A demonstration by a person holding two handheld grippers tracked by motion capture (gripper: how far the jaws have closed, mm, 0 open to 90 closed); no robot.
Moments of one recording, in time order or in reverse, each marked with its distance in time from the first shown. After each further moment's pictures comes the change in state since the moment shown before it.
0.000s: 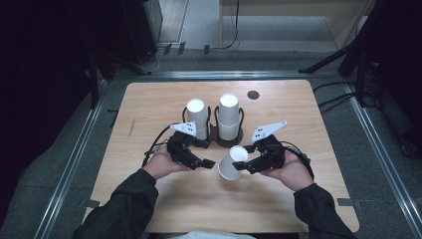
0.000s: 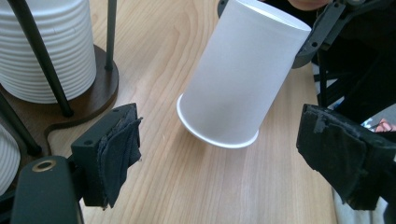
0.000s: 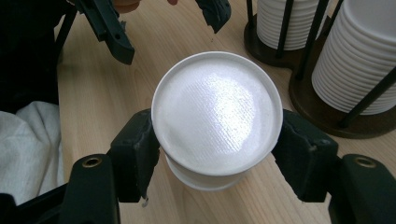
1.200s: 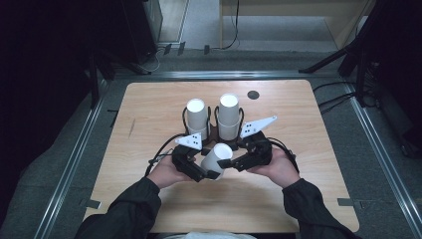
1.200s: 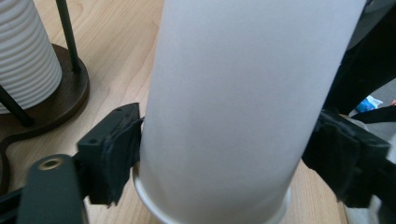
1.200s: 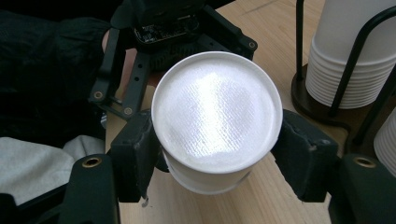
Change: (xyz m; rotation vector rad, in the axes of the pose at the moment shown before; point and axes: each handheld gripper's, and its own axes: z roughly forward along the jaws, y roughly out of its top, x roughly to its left) left arm -0.022 -0.011 0.016 -0.044 -0.008 0.105; right arm 0.011 0.026 0.014 -0.112 0.169 -0.005
